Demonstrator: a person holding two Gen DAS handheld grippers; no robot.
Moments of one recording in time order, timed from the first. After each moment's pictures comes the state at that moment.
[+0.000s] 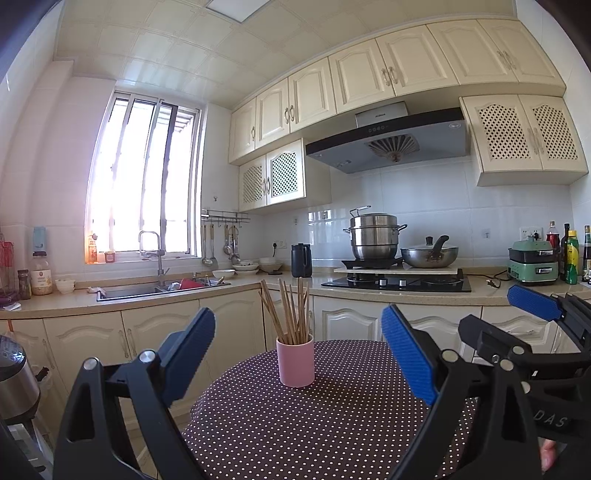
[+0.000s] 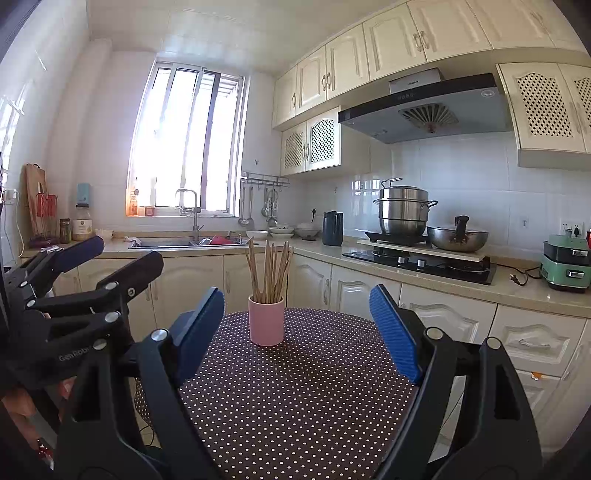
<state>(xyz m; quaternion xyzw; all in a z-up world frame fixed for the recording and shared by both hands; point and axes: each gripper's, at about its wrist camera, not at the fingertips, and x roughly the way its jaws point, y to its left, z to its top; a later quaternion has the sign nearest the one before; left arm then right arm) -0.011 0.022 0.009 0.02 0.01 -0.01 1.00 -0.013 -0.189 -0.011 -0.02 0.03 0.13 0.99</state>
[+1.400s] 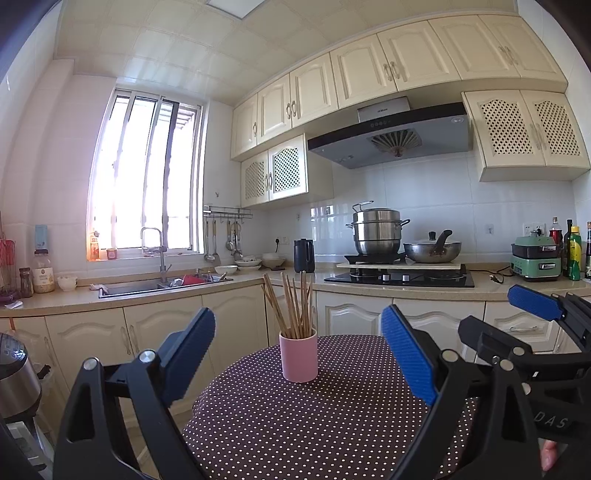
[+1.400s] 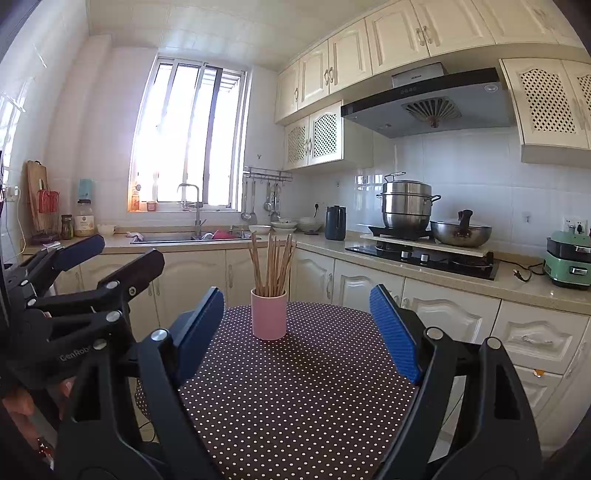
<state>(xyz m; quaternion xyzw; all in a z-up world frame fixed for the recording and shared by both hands) -0.008 0.022 -0.001 0.03 0.01 0.00 1.00 -0.004 -0.189 -0.017 -0.02 0.04 0.14 0.99</state>
